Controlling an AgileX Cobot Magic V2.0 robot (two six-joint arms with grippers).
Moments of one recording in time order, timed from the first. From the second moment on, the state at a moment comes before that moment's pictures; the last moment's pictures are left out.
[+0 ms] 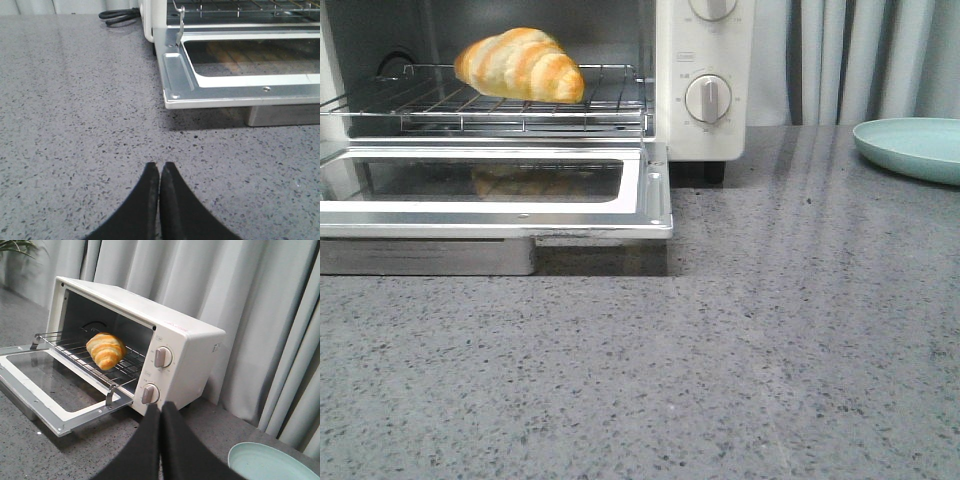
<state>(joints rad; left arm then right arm) -0.09 0.00 0.00 -0.09 0.34 0.17 0.82 0.05 -0.46 -0.57 0.47 0.14</state>
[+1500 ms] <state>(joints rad) -0.09 0.00 0.00 -0.12 0.34 0.17 0.67 0.05 -0.35 -0.50 0.50 0.14</state>
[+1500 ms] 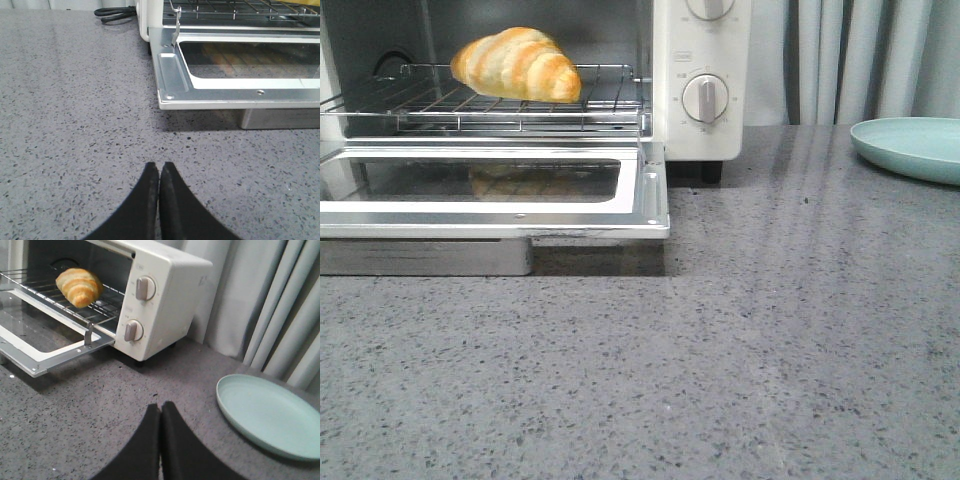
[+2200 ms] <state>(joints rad) -0.09 0.00 0.00 -0.12 0.34 0.17 0.20 -0.01 0.01 -0.22 0.15 0.15</state>
